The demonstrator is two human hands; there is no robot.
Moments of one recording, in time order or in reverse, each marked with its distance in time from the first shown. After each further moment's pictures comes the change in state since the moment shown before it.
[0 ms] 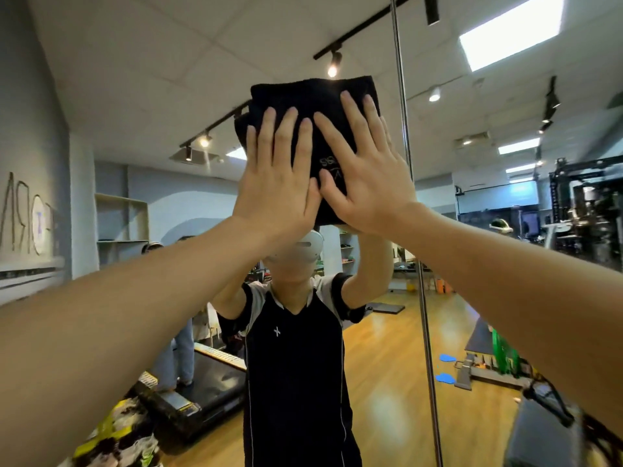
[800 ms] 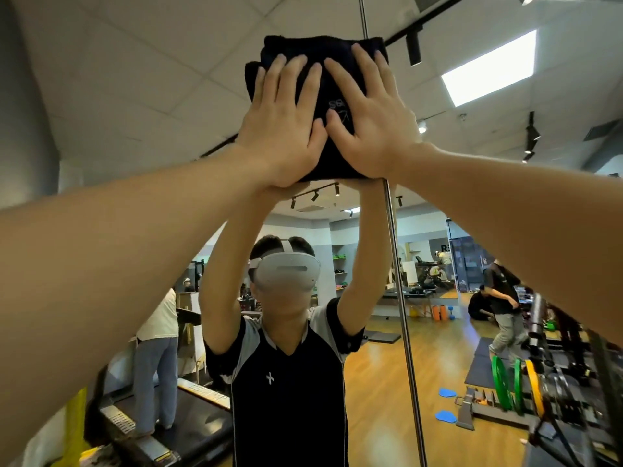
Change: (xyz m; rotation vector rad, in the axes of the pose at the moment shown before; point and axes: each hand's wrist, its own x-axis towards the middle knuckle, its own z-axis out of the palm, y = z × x) left_hand 0.148 -0.013 -0.001 -0.028 0.041 0.040; right_hand 0.111 0.083 -0.018 0.017 0.020 0.077
